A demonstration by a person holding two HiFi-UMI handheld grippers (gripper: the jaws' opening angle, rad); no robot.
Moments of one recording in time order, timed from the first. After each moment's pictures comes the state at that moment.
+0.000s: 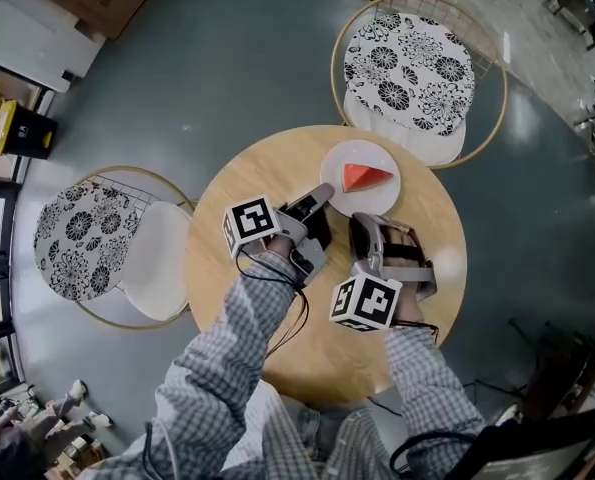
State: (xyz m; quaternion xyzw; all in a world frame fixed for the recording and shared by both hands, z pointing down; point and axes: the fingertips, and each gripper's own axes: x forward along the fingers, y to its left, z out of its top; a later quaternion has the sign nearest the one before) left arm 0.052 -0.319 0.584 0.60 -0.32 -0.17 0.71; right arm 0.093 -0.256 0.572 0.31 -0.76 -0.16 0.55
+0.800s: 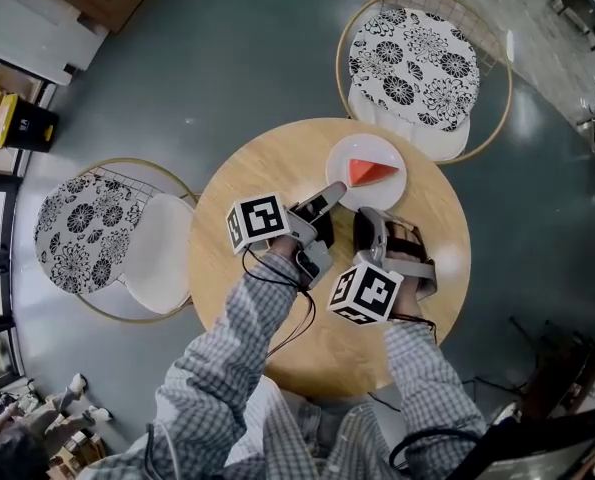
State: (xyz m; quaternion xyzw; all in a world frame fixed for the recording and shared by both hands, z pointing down) left arm 0.062 -0.308 0.572 0.64 -0.31 -0.13 0.69; right arm 0.096 -0.255 0.580 0.33 -0.75 -0.12 0.57
